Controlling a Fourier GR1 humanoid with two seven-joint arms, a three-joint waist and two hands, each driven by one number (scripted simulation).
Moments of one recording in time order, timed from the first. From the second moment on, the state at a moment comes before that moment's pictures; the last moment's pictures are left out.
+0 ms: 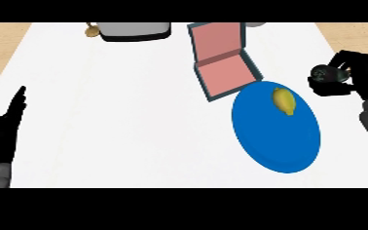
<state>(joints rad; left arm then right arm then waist) -0.03 0.52 0.03 -1.31 -0.04 0.26 0.06 -0.60 -0.73 0.40 -0.77 0.43 -0.45 0.09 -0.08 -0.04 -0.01</state>
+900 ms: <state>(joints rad) -0.10 0.48 0.02 -1.30 -0.07 0.22 0.05 -0.75 -0.61 0.37 -1.34 0.51 -0.31 0.65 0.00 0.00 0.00</state>
